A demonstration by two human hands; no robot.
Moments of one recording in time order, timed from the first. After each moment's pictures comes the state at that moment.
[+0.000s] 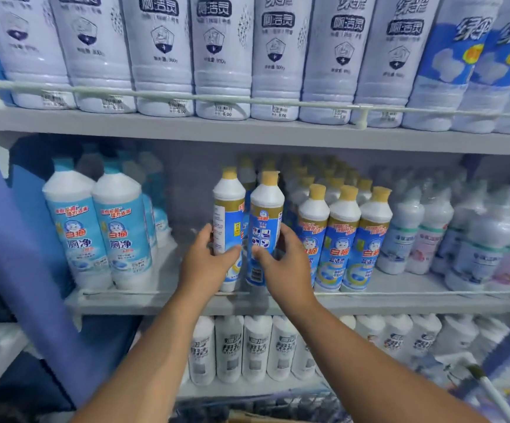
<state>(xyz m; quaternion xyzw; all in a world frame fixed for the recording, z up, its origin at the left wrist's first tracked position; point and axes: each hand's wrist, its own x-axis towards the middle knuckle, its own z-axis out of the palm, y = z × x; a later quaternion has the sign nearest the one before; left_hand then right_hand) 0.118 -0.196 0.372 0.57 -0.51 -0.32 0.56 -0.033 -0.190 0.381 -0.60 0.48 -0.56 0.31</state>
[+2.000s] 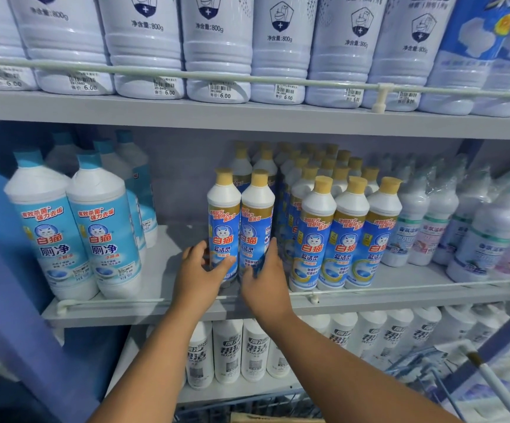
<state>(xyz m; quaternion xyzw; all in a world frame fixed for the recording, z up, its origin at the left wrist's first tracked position) 0.139 -0.239 0.310 0.59 -0.54 -0.28 0.53 0.004 -0.222 0.317 -0.61 0.58 -0.49 0.23</state>
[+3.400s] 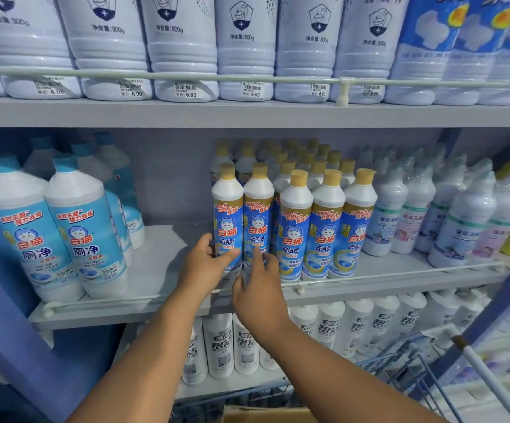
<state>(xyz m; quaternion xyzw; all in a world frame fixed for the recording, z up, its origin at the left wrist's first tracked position) 0.106 -0.252 0.322 0.59 -0.53 -0.38 0.48 -0.016 -0.186 0.318 -0.67 0.62 -0.39 0.14</state>
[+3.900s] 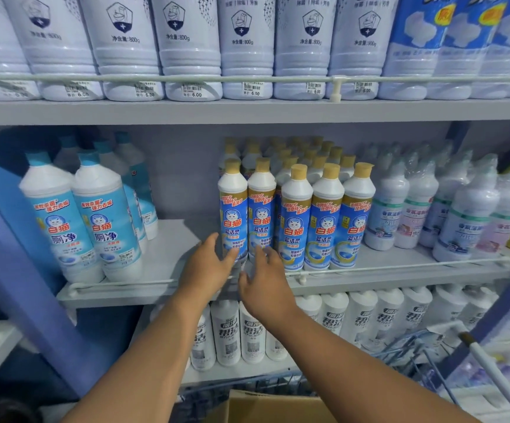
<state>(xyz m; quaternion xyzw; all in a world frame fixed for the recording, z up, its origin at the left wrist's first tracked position) 0.105 -0.214 0.329 0.68 -0.61 -0.18 0.35 -0.033 -0.171 0.325 -0.72 0.60 -0.32 0.16</state>
